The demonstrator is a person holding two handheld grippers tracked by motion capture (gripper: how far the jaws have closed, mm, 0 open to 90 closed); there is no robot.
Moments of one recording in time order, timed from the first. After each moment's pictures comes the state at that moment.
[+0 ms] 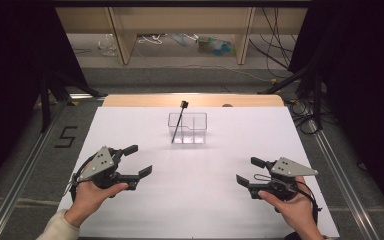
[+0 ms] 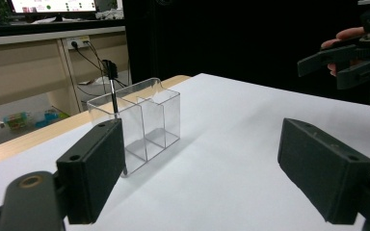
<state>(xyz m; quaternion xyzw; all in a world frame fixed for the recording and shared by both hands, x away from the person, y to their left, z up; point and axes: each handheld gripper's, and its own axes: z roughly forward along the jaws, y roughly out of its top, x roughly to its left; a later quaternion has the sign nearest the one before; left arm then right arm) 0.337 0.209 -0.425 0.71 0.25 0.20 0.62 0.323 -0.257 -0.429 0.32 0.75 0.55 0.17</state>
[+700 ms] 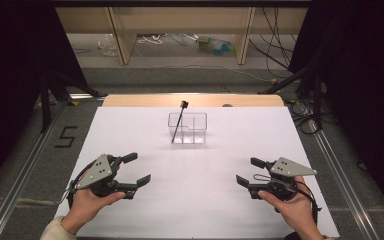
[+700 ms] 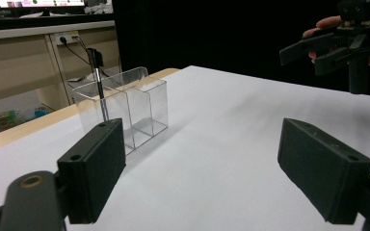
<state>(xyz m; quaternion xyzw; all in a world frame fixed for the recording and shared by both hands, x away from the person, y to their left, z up) 0.324 0.210 -0.434 0.73 0.24 0.19 0.62 0.324 -0.257 -0.430 0.32 0.76 0.54 0.17</state>
